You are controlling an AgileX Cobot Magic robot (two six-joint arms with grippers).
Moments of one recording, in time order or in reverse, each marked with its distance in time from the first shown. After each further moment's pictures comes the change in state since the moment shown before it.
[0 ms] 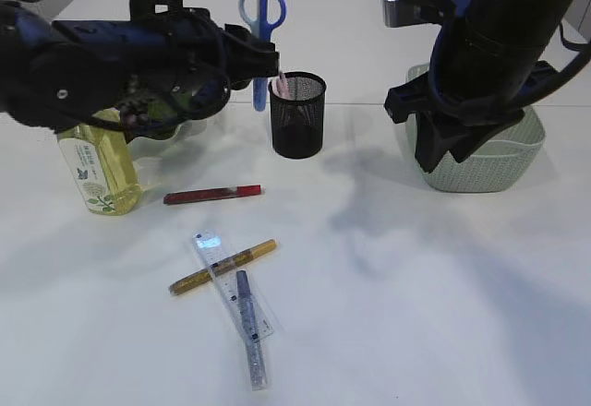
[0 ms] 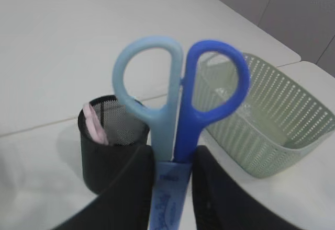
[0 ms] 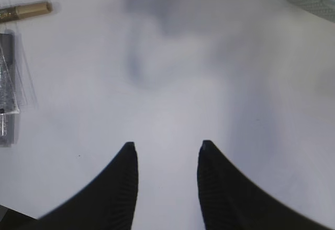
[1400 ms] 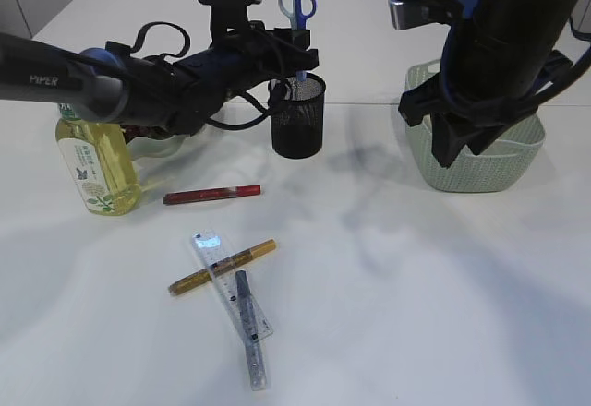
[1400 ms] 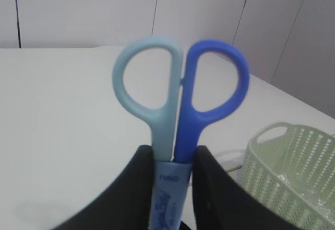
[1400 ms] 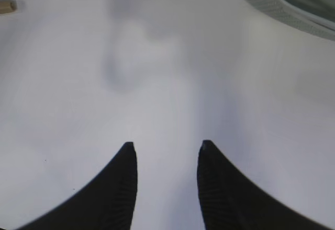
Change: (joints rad) left arm 0.077 0.573 -0.556 -0.008 -0.269 0.030; right arm 0.000 0.000 0.000 -0.095 0.002 0.000
